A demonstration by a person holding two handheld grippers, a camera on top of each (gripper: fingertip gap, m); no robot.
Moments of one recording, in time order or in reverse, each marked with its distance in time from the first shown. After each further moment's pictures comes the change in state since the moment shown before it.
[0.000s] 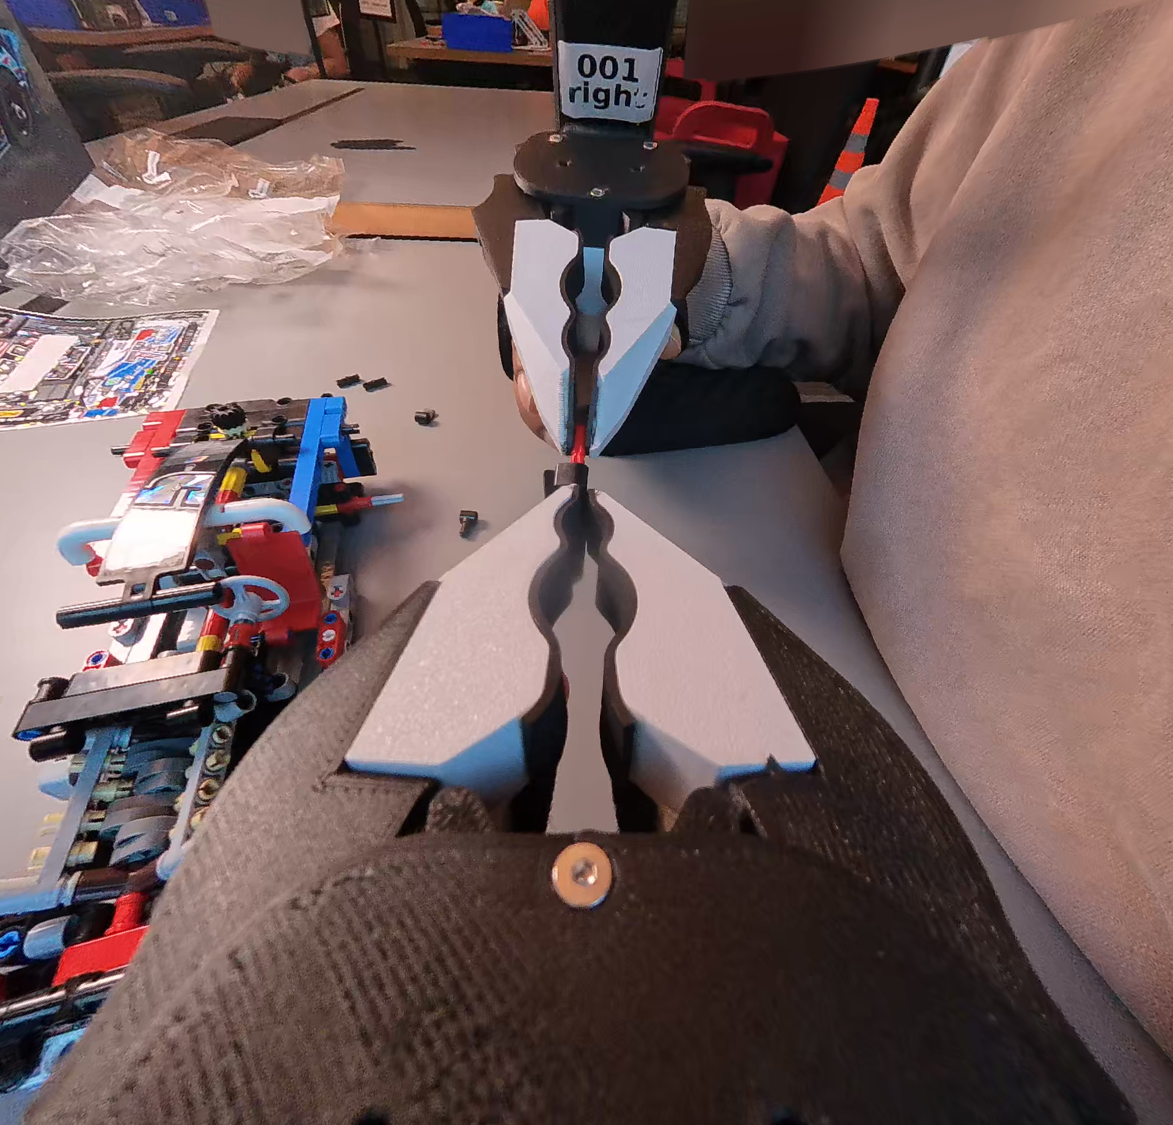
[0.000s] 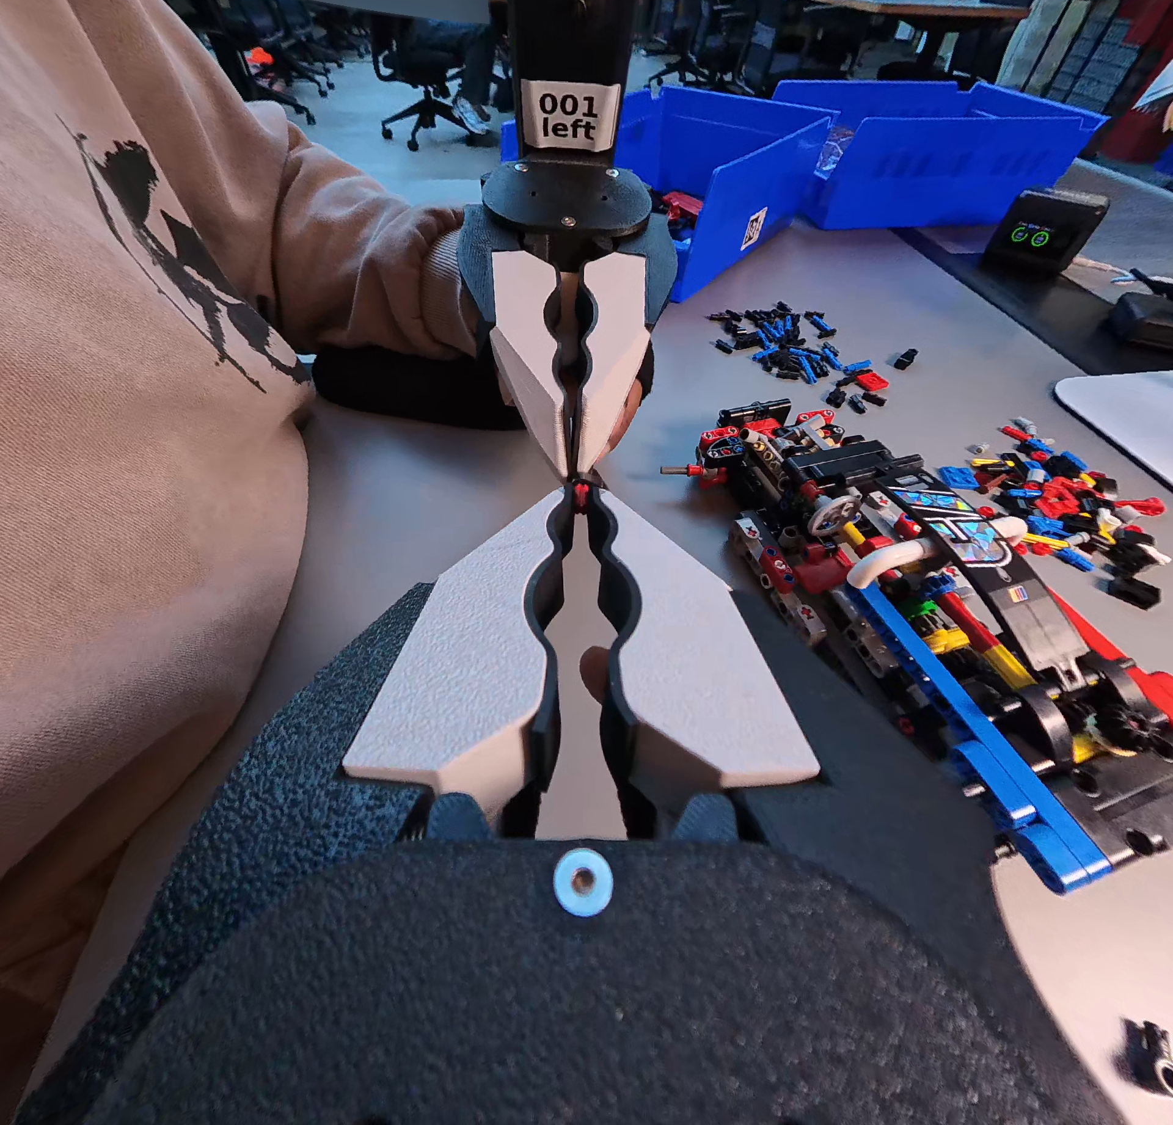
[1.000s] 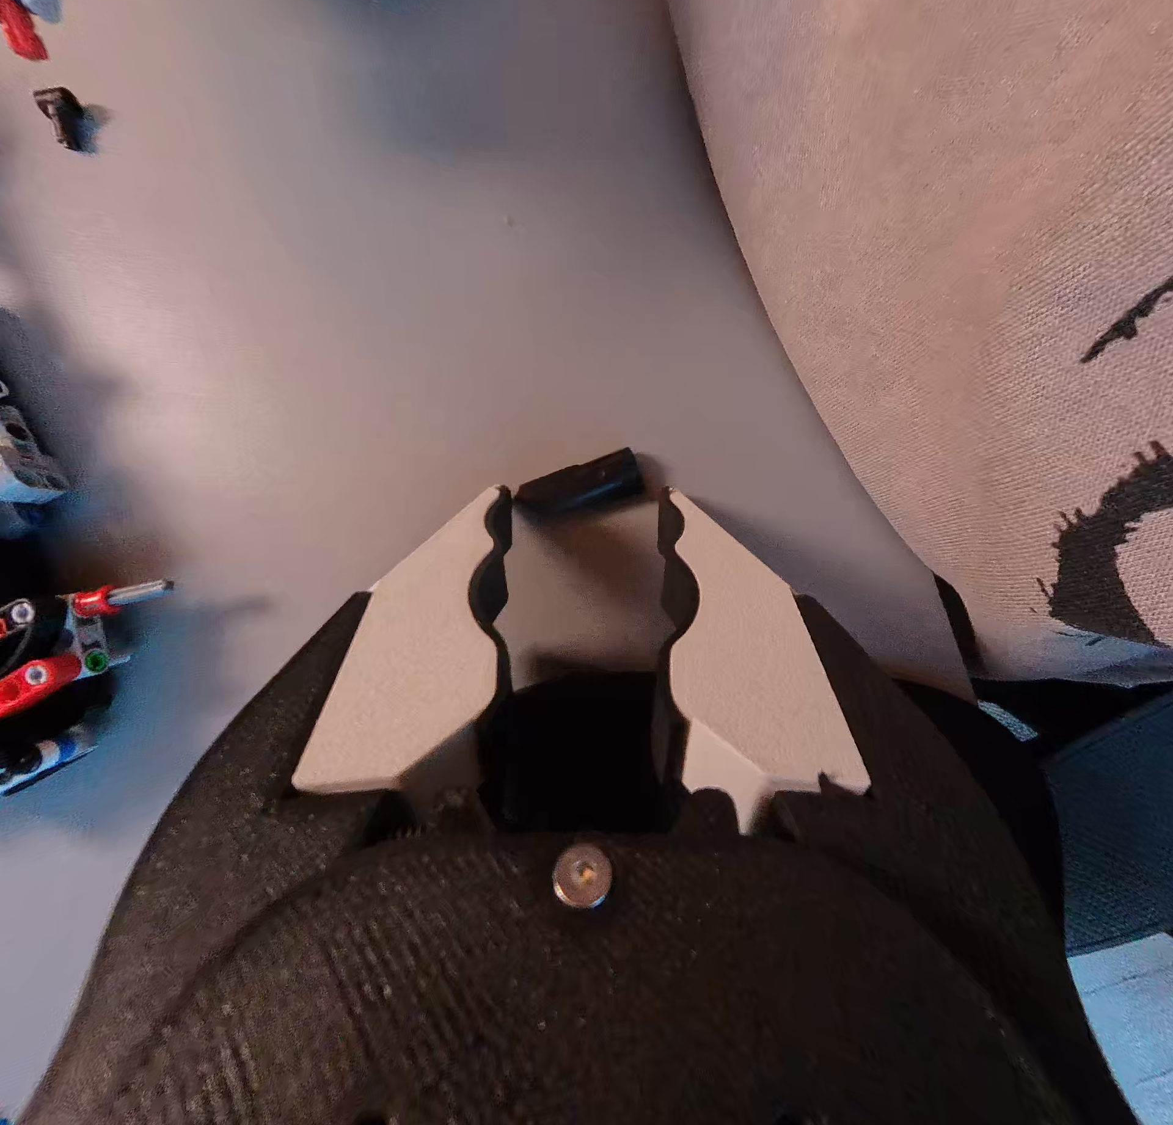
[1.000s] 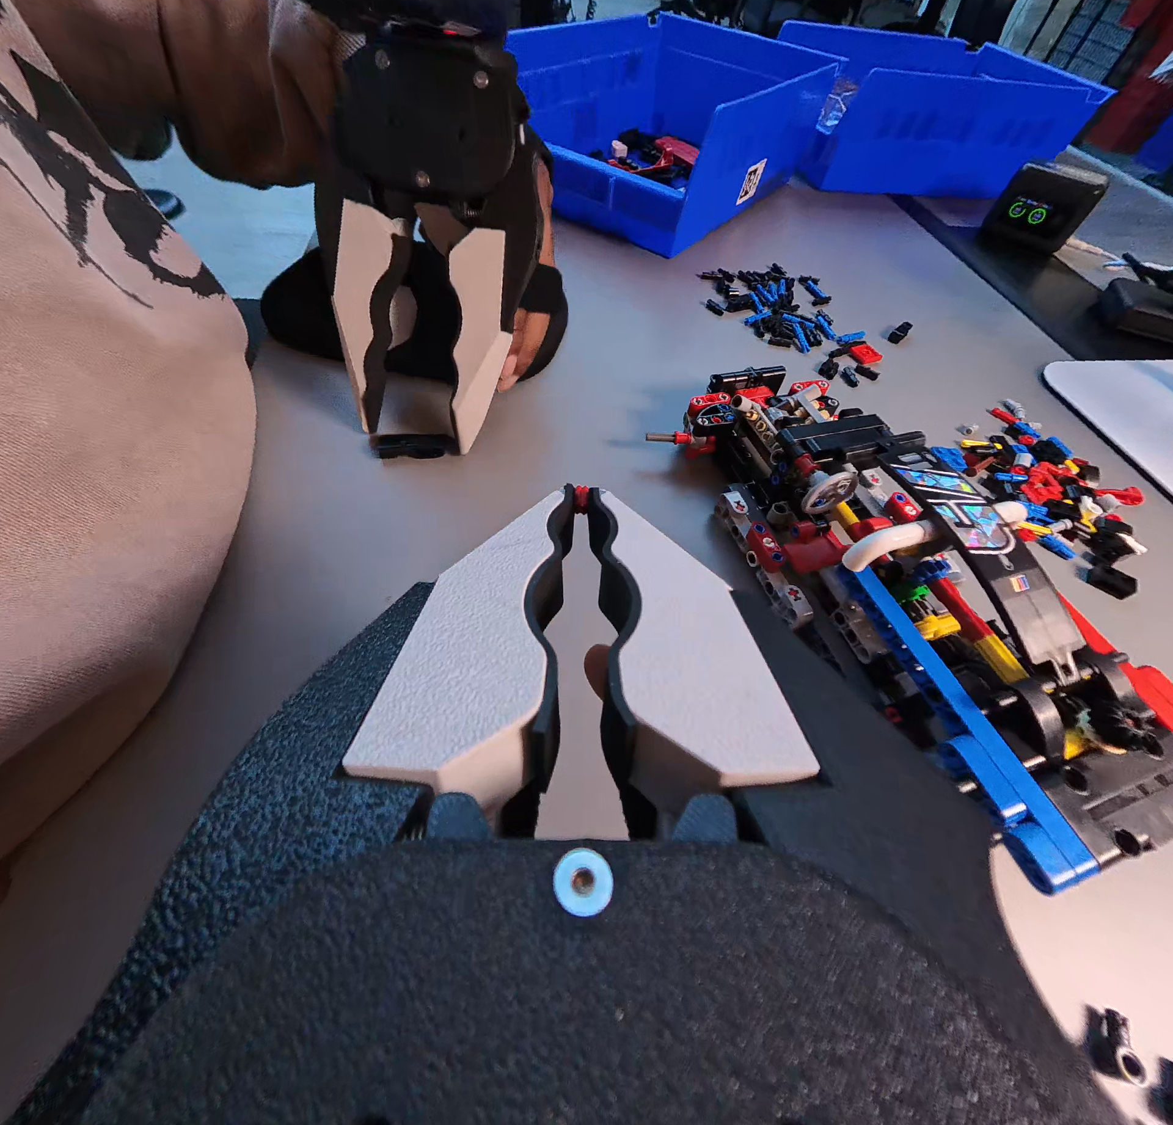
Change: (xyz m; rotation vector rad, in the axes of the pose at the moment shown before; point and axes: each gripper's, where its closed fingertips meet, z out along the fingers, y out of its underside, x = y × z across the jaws) left arm 0.064 0.110 -0.064 -0.733 0.204 0.173; right arm 0.006 0.018 0.010 -0.067 0.029 -0.063
